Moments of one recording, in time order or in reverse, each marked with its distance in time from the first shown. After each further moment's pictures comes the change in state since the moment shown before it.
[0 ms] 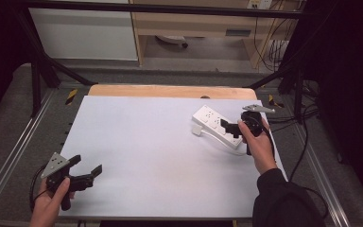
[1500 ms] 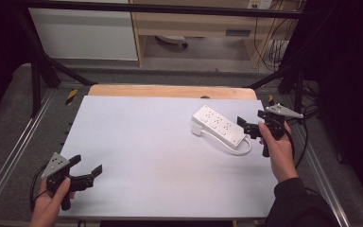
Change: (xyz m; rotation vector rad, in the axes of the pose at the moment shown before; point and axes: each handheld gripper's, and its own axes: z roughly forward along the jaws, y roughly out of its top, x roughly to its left) left arm 0.000 0.000 0.000 -0.006 0.002 0.005; right arm -0.022 0.006 -0.059 -0.140 0.013 -0.009
